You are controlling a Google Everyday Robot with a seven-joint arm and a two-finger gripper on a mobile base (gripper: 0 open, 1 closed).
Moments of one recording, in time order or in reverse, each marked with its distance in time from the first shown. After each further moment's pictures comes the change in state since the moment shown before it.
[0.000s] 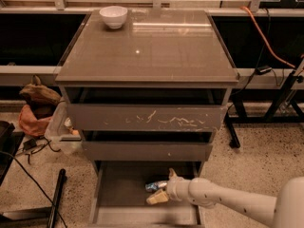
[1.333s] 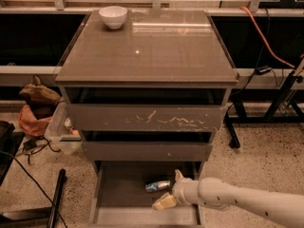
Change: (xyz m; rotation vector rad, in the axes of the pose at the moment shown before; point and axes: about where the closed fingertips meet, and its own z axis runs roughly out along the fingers) arm -0.033 0.032 -0.075 -0.034 0.055 -0.026
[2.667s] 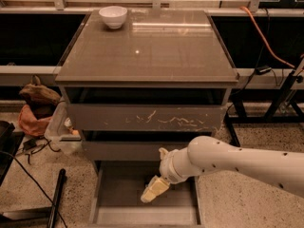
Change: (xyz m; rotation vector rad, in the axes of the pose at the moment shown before) arm -0.158 0.070 -0.112 -0.158 0.134 -0.209
